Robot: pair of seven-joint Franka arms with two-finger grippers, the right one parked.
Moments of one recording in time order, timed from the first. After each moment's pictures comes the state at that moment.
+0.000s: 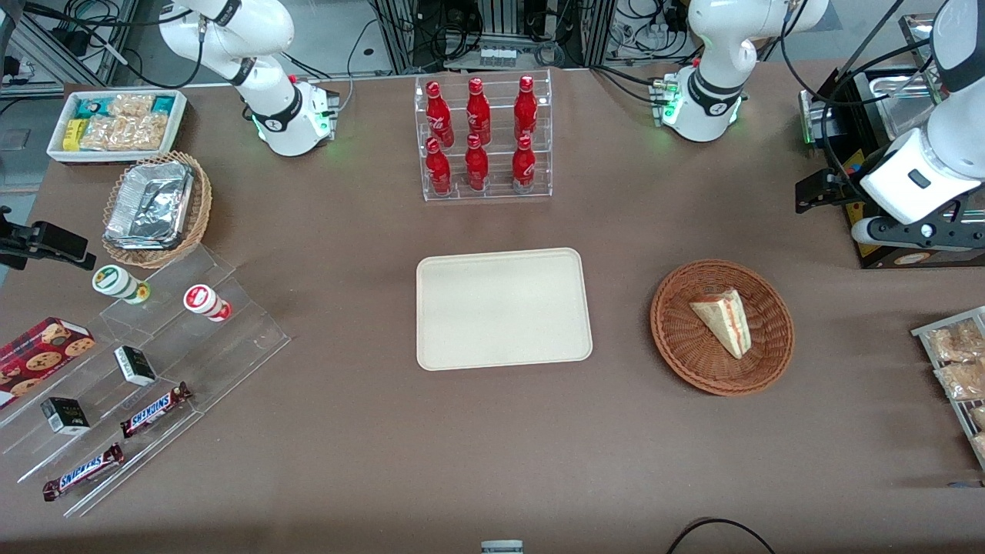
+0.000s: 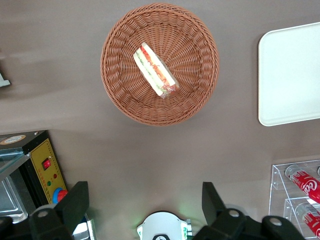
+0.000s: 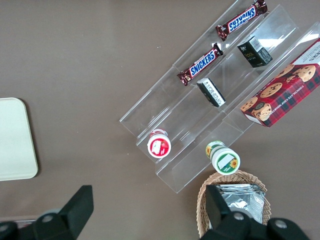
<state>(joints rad) 0.03 0.00 -0.10 -1.61 0.00 1.43 0.03</state>
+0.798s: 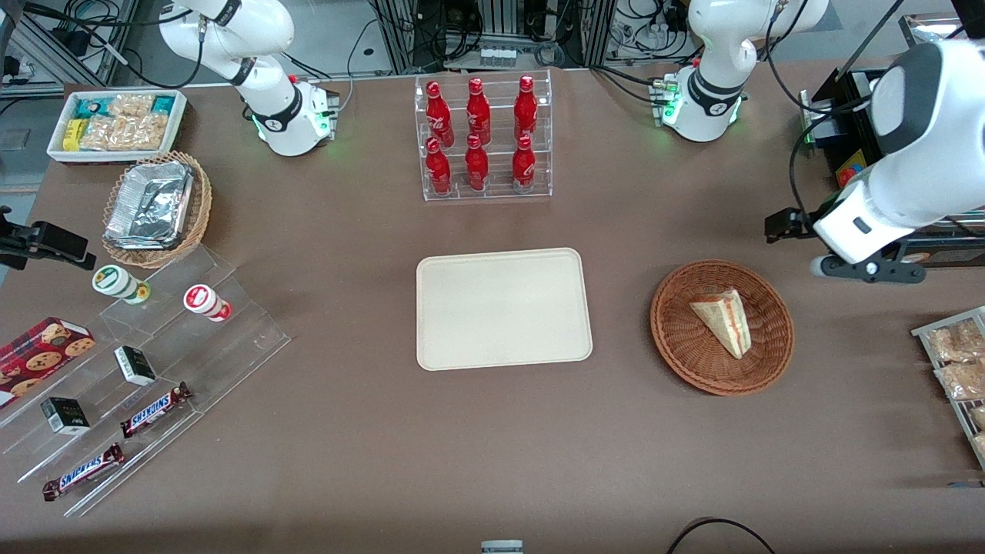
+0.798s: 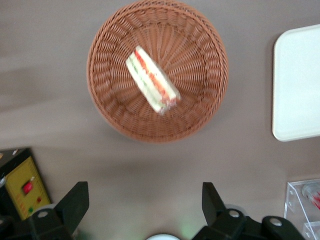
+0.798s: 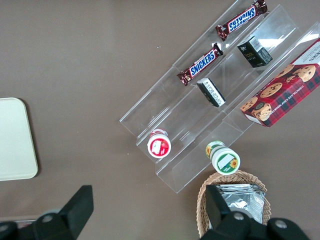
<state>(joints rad) 0.02 0.02 -0.12 -1.87 0.00 1.72 0.03</state>
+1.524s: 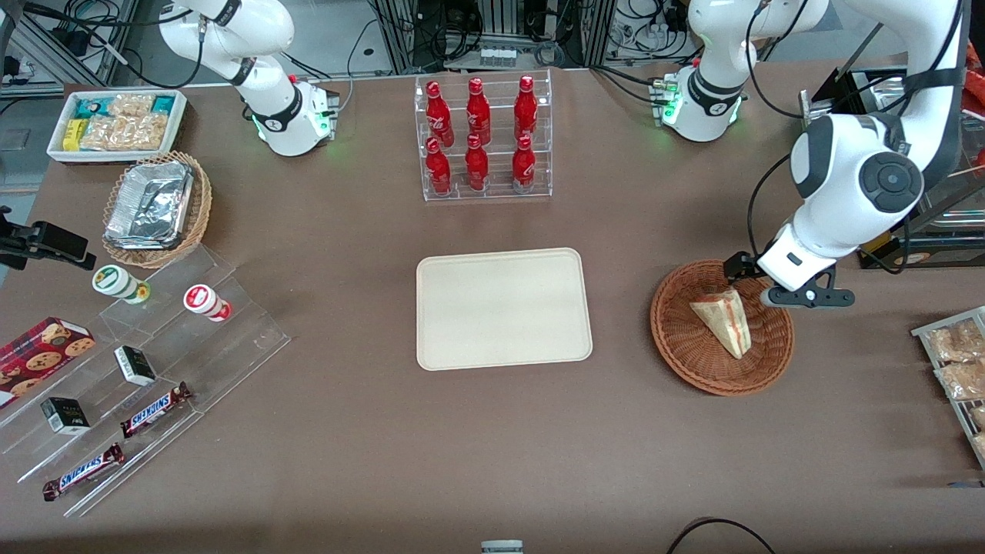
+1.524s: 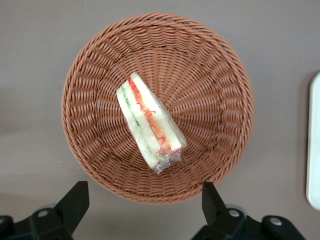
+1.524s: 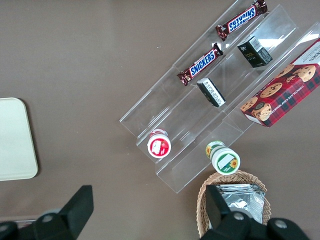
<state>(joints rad) 0.01 0.05 -0.12 -2.19 0.02 2.21 -0.12</state>
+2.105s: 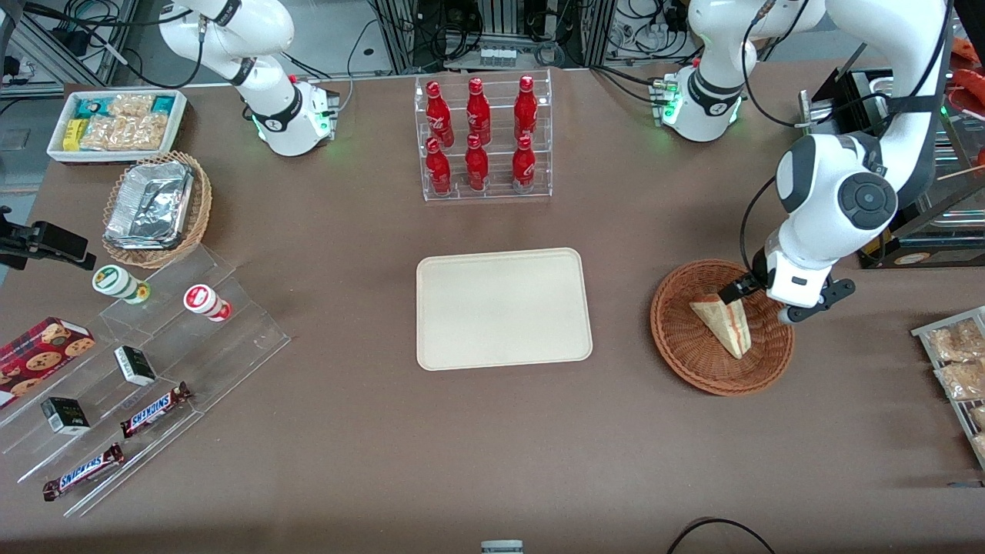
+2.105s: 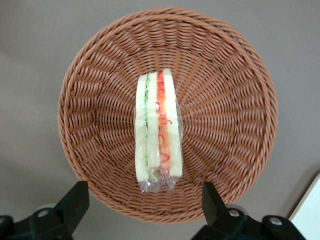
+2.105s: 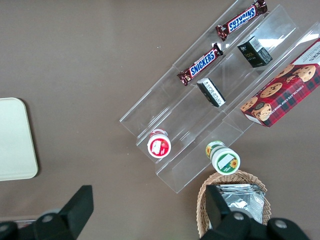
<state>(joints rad) 0.01 0.11 -0.12 -2.20 0.02 2.28 -0.66</state>
